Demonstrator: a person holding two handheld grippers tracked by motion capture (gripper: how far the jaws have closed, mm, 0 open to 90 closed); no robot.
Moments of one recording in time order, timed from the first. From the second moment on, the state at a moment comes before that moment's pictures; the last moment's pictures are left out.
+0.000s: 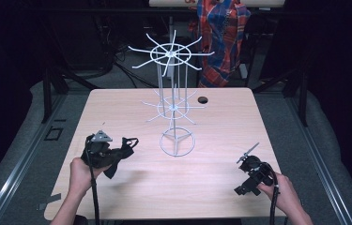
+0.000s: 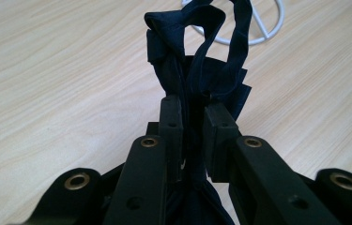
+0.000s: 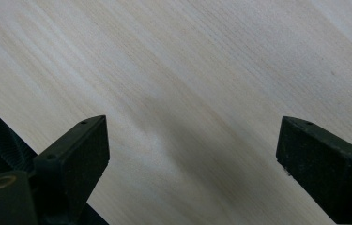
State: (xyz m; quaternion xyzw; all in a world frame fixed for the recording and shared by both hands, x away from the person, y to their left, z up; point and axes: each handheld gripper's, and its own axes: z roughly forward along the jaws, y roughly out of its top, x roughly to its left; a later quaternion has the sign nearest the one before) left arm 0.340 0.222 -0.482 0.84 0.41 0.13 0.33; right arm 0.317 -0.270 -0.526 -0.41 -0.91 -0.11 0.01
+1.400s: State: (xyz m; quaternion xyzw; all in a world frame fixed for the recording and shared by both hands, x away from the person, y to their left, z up) left arm 0.331 0.219 -0.453 0.79 0.40 0.13 0.44; right arm 0.317 -0.270 -0.526 -0.42 -0.90 -0.11 0.01
